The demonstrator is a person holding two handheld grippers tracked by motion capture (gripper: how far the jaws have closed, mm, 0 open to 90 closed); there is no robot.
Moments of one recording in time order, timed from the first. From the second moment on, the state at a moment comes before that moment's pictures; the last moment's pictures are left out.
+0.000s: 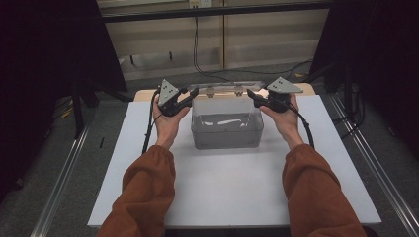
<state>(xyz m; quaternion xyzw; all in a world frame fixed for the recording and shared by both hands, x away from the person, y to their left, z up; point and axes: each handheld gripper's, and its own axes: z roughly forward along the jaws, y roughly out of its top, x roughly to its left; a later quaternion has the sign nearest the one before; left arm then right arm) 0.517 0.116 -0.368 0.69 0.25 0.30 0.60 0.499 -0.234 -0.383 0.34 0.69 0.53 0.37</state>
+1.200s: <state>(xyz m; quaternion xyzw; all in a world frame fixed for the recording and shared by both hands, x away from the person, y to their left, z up) 0.550 0.110 -0.375 0.69 0.26 0.32 0.60 0.532 -0.234 -0.382 0.35 0.68 0.54 0.37</state>
